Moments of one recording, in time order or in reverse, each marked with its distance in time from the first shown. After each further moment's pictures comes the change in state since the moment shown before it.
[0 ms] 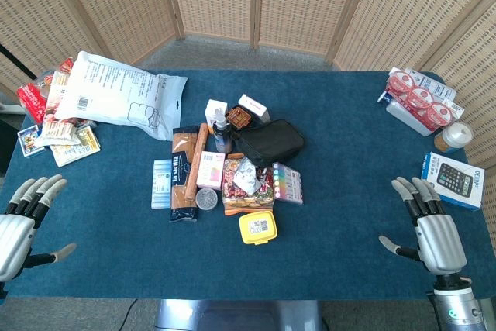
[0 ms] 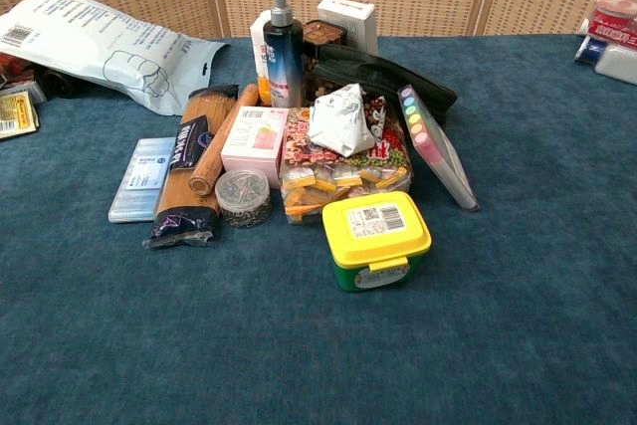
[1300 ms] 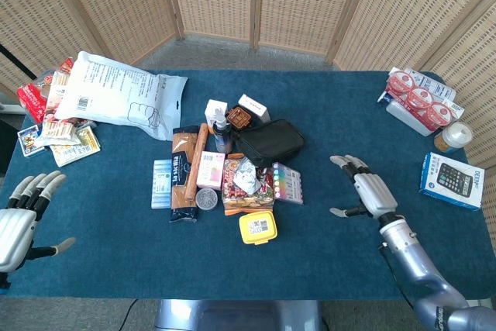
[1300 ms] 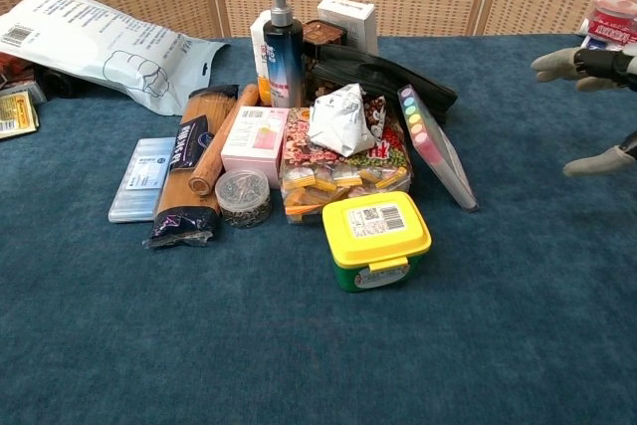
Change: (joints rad) left arm -0.029 -0.022 -0.027 0.011 -0.099 -0.064 0.029; right arm 0.365 -0.167 0.107 0.235 0.234 -0.550 0.273
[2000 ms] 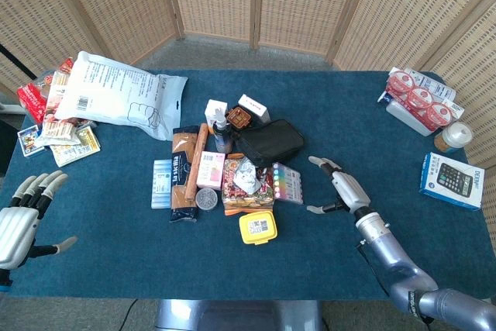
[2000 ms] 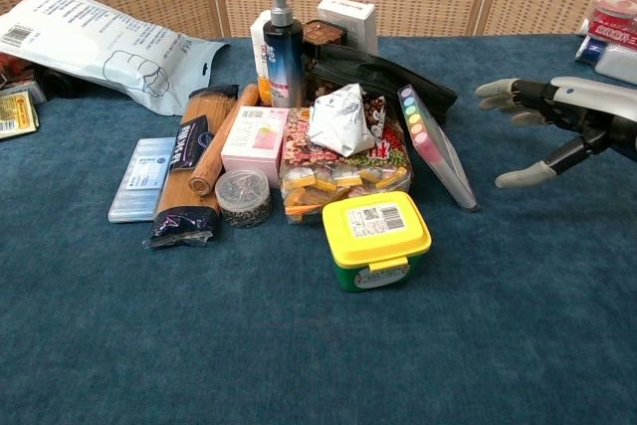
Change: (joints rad) left arm -0.011 -0.001 -0.001 0.006 -0.019 -0.020 -0.016; right arm 0.086 -0.167 0.000 0.168 0.007 -0.084 0.240
